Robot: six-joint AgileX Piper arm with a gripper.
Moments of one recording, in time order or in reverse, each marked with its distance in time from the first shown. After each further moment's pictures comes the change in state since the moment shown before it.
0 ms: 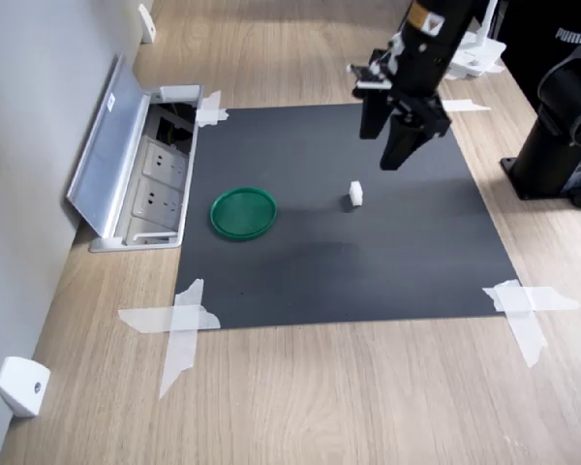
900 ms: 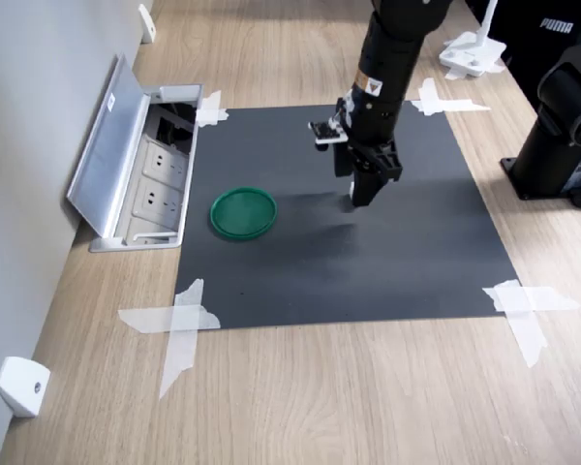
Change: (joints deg) arm 0.0 15.0 -2.1 0.9 -7.7 -2.4
